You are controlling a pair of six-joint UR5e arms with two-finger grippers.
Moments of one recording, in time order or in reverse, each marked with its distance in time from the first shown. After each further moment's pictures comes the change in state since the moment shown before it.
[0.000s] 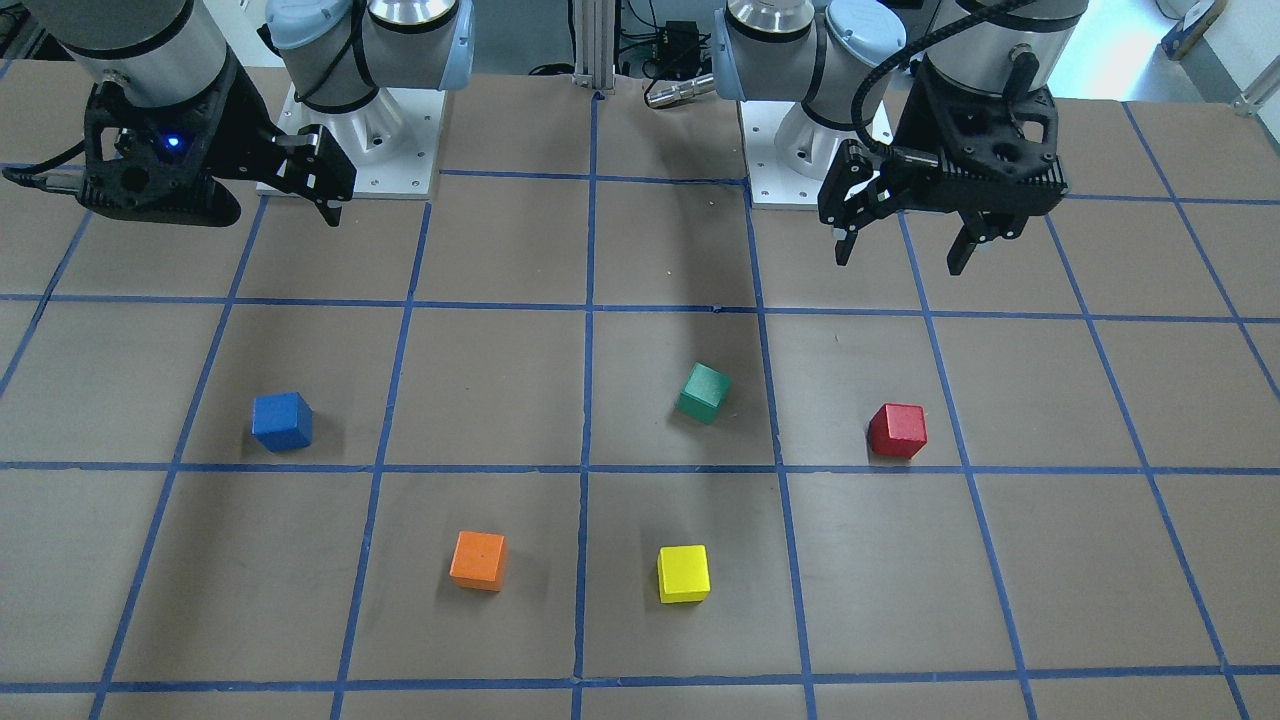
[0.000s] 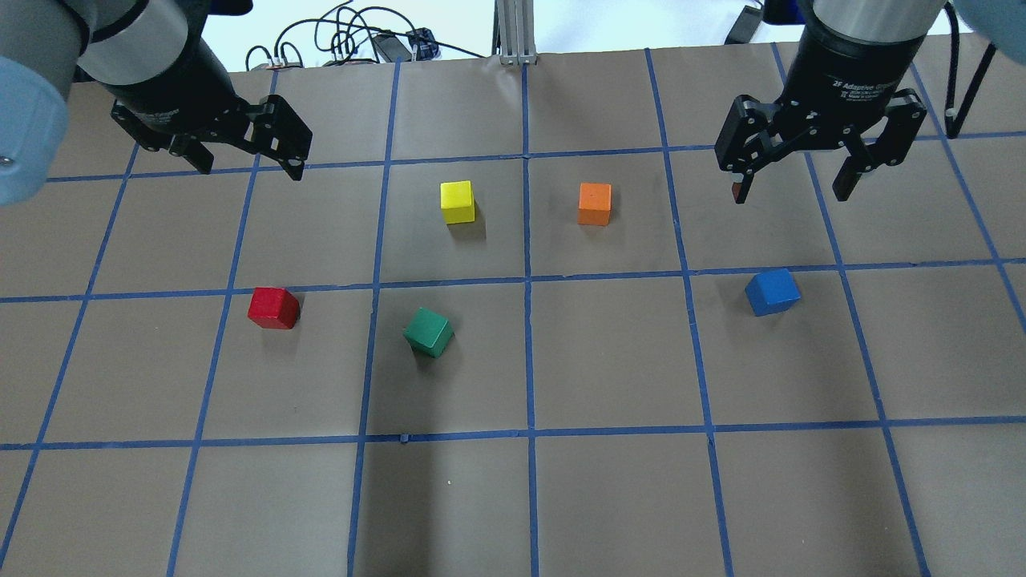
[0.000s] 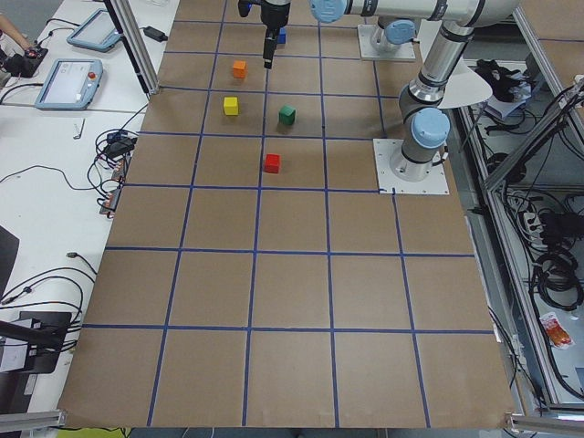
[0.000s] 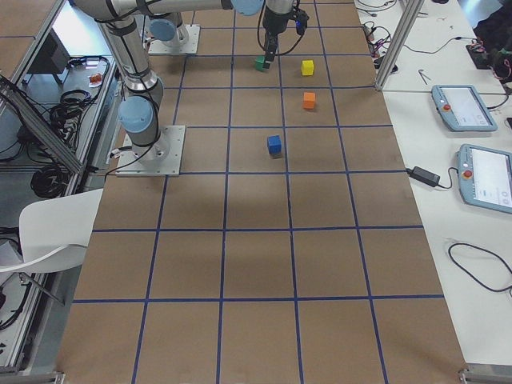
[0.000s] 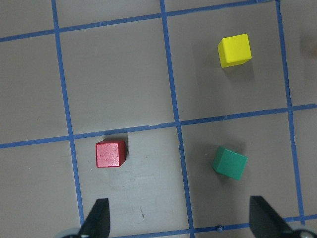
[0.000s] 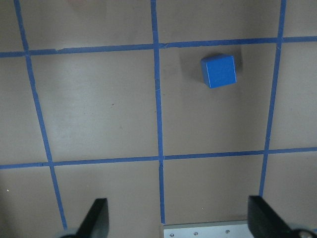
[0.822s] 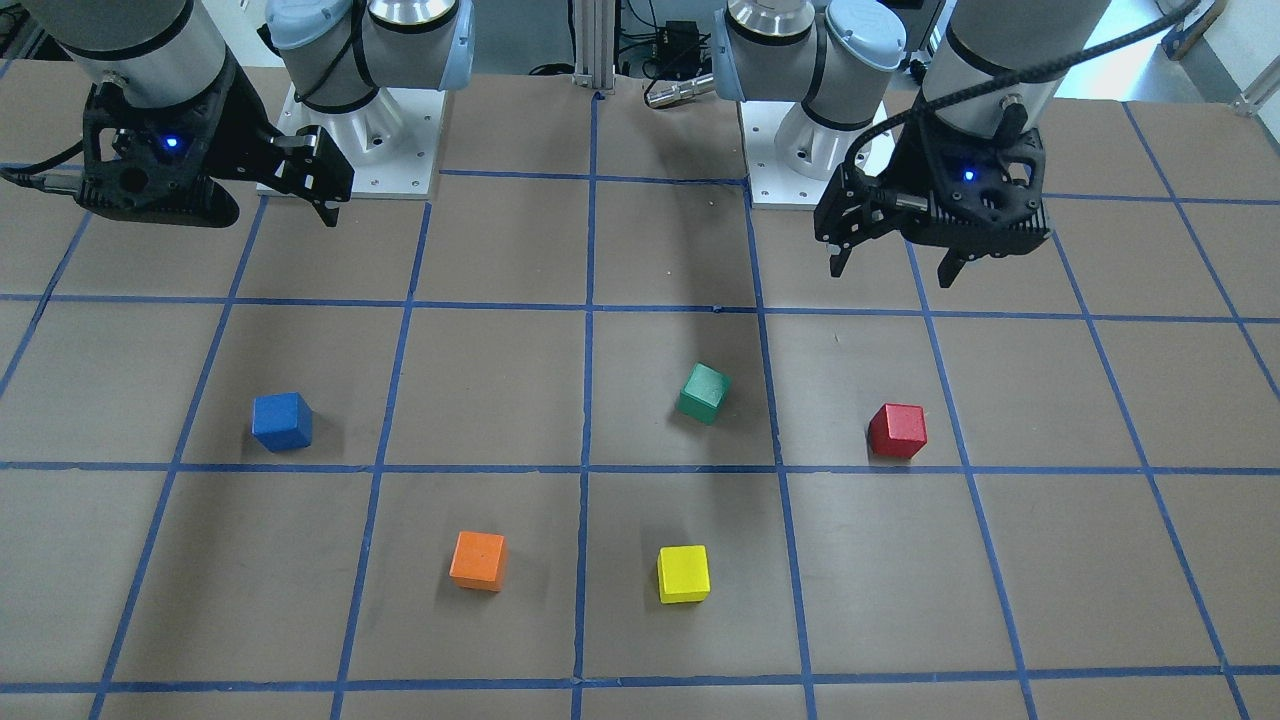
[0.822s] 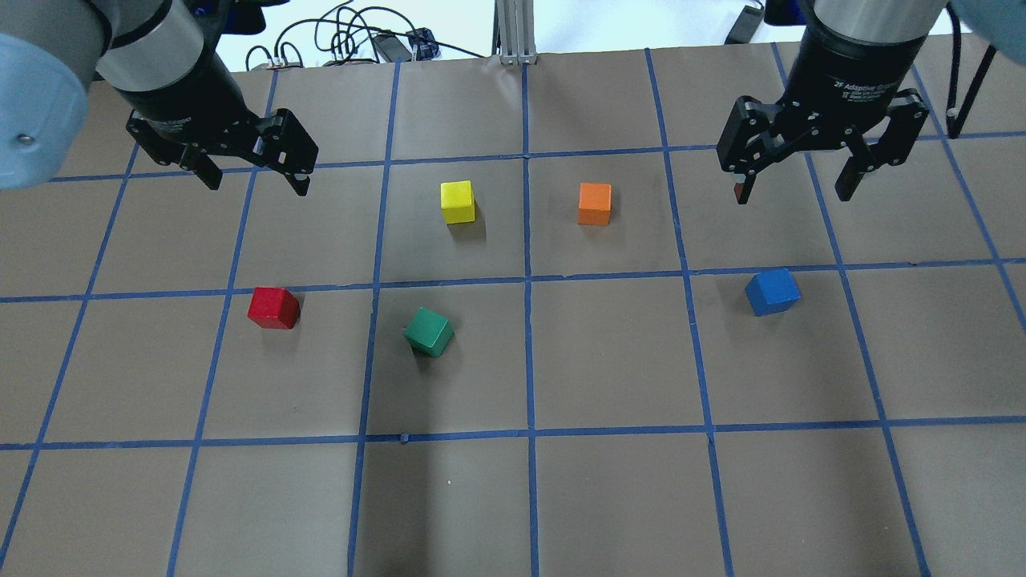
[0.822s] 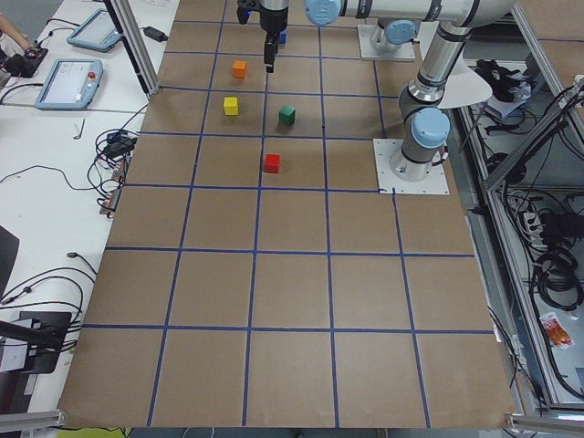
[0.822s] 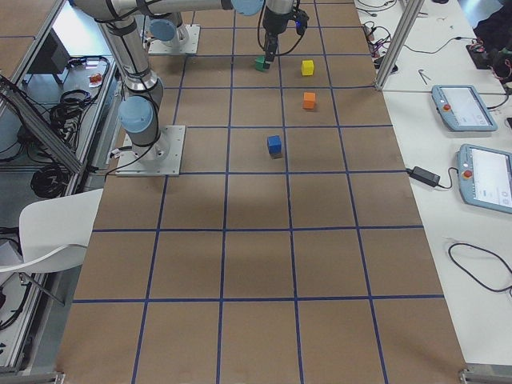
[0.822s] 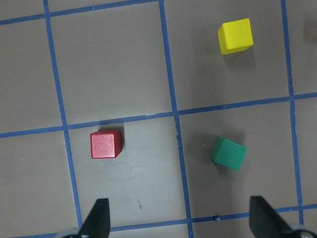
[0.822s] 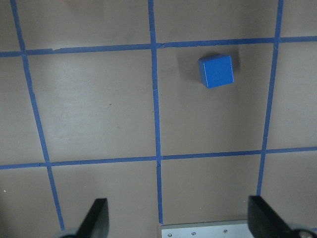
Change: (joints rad) left arm 0.017 -0.052 0.008 -0.062 -0.002 0.012; right arm 0.000 0.000 0.002 -0.001 -0.008 0.000
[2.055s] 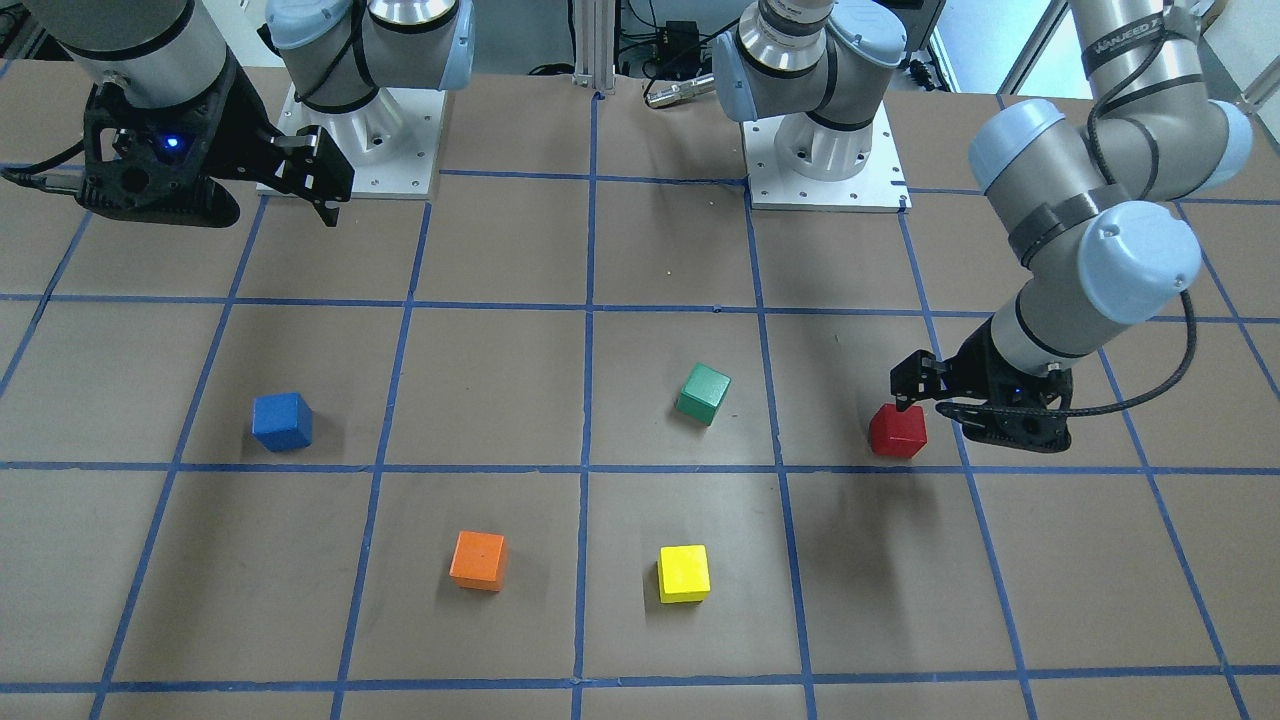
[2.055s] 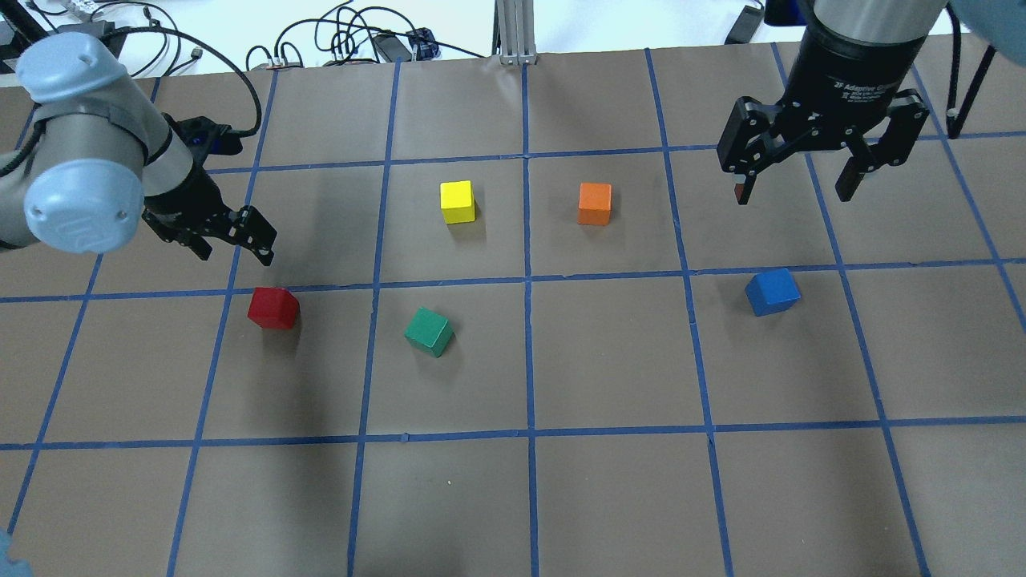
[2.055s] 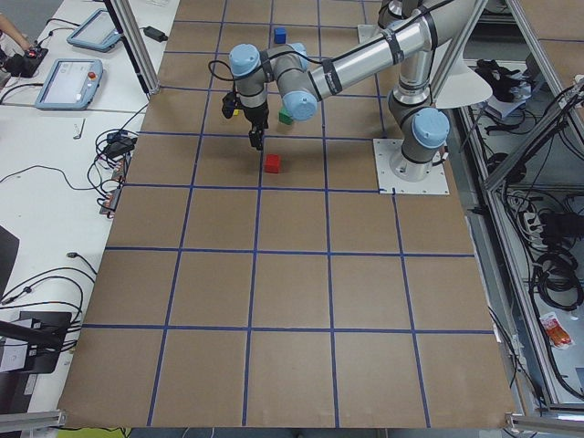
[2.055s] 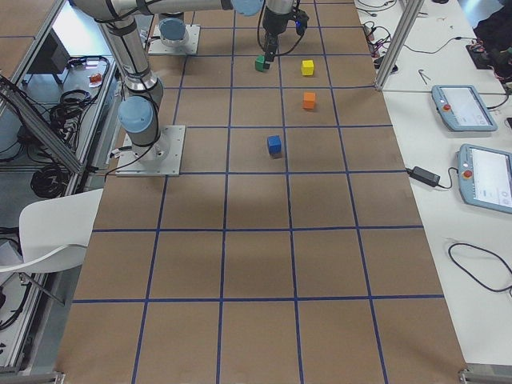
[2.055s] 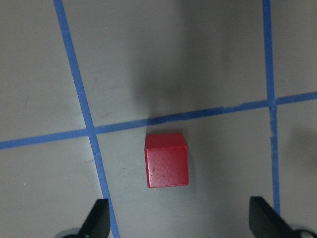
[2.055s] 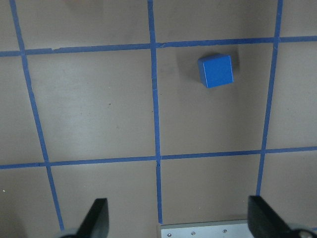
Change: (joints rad) left arm 0.242 -0.204 -0.298 0.414 -0.011 0.296; right arm 0.001 0.000 0.001 0.000 -0.002 0.000
